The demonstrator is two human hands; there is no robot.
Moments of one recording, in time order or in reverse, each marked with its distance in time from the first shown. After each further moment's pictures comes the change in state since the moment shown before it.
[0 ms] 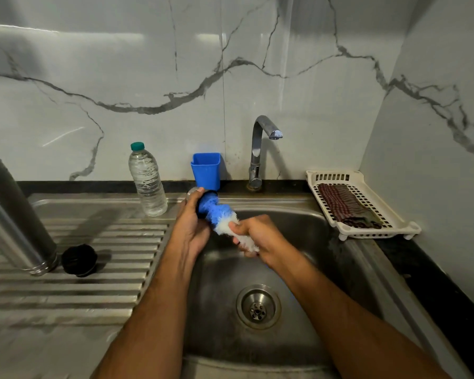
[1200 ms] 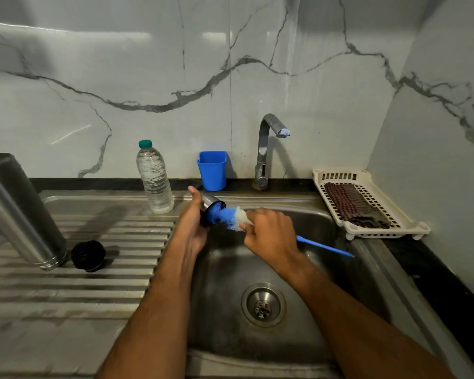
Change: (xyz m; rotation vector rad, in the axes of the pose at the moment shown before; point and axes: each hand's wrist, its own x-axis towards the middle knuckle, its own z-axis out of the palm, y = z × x) left_hand 0.006 0.001 -0.011 0.259 0.141 -0.050; right_hand -0.011 0.005 -0.005 -1.341 0.438 -0.673
